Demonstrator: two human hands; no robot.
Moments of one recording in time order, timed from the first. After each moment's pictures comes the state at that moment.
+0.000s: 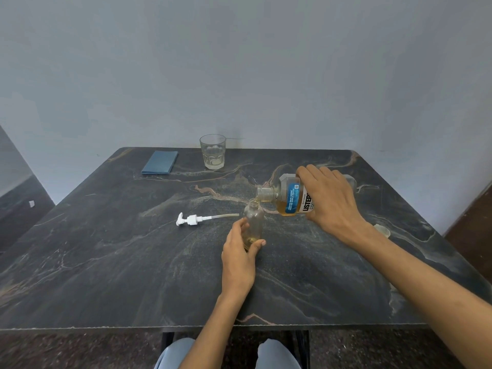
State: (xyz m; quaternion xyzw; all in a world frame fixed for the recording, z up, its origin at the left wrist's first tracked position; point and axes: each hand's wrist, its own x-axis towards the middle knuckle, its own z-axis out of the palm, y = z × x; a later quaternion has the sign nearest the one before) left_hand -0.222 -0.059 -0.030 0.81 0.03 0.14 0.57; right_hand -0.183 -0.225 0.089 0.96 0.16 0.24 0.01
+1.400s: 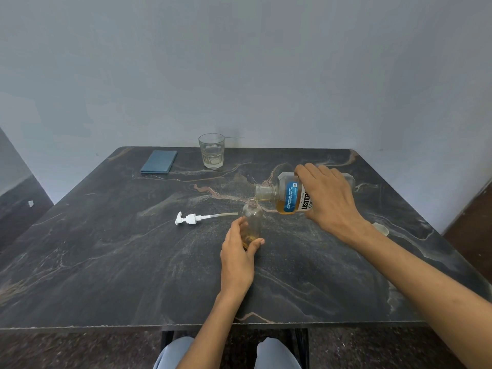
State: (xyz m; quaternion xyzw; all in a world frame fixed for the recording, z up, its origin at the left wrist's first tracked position) left_hand -0.221 -0.059 -0.031 0.81 0.03 0.14 0.56; right_hand -0.185 -0.225 0.091 0.96 0.16 0.23 0.01
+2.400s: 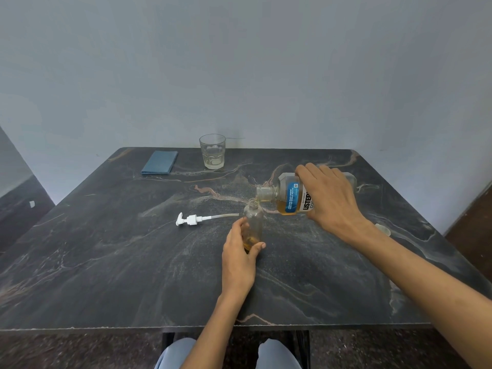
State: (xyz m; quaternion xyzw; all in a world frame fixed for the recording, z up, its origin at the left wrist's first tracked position) left_hand -0.222 -0.058 -0.033 0.82 0.03 0.14 0.56; right_hand -0.183 -0.225 0.092 0.96 0.16 0.23 0.03
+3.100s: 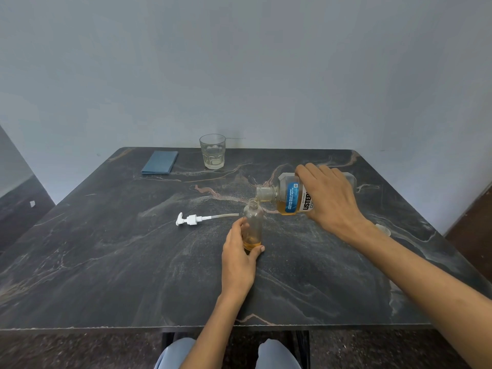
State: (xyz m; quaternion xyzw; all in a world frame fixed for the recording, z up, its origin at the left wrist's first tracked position) left_hand -0.223 -0.058 -0.031 0.82 0.03 0.14 0.56; right_hand -0.182 -0.226 0.091 0.96 0.17 0.23 0.03
